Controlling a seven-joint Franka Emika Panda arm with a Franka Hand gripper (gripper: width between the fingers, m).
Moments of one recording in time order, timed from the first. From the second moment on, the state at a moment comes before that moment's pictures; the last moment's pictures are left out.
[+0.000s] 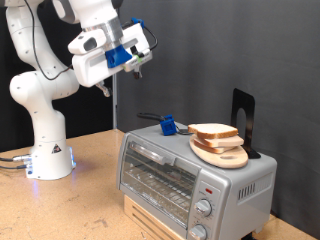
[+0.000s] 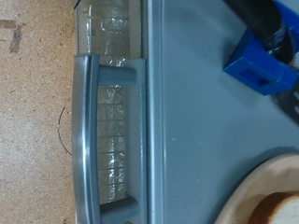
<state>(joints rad) 0.30 -0.47 -0.29 -2.36 0.24 2.00 0.72</state>
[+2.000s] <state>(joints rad) 0.29 -0.22 -0.28 -2.56 0.22 2.48 0.73</state>
